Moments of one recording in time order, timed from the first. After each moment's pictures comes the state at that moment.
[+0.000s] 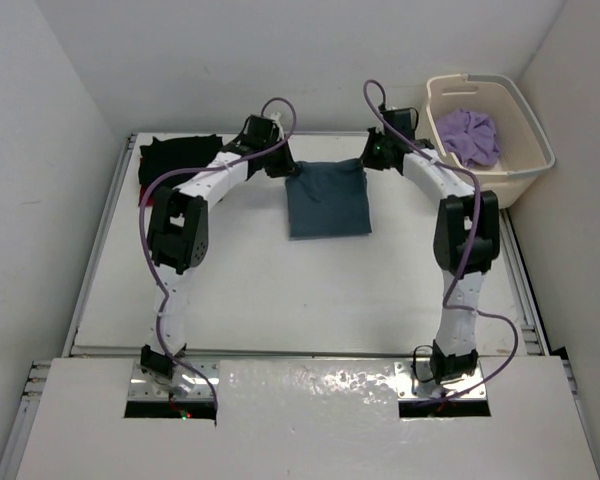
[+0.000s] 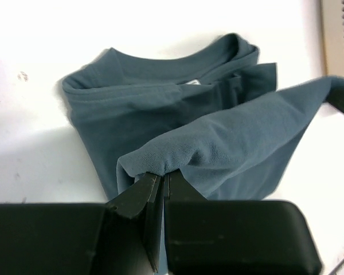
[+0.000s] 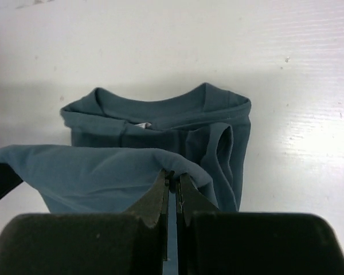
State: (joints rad) left arm -0.35 2.23 1.89 -0.37 0.28 -0.48; right arm 0.18 2.08 1.68 -0.32 -0.13 0.37
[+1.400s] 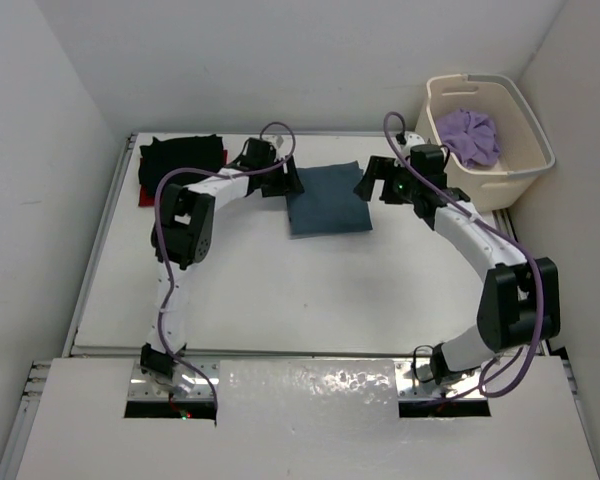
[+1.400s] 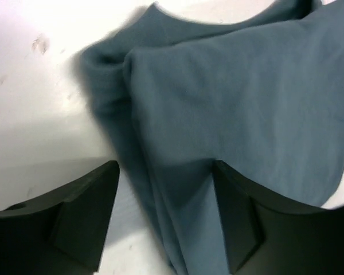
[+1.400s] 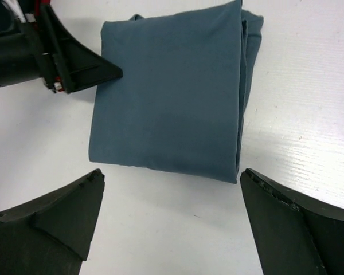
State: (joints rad) left arm -0.33 2.30 1.71 -0.19 0.29 -0.46; right arm 0.18 1.54 1.08 -0.13 -0.24 0.29
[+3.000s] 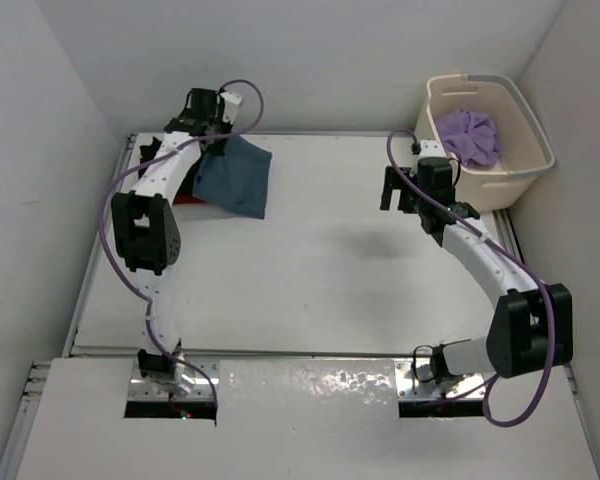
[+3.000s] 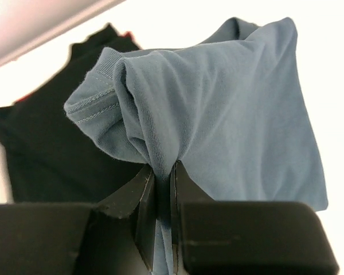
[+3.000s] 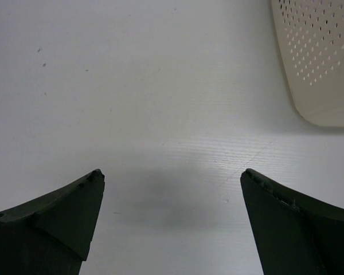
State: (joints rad) left arm -0.14 2.14 1.99 -0.62 -0.04 0.30; right arm 0.18 1.38 0.96 -0.16 0.11 0.16
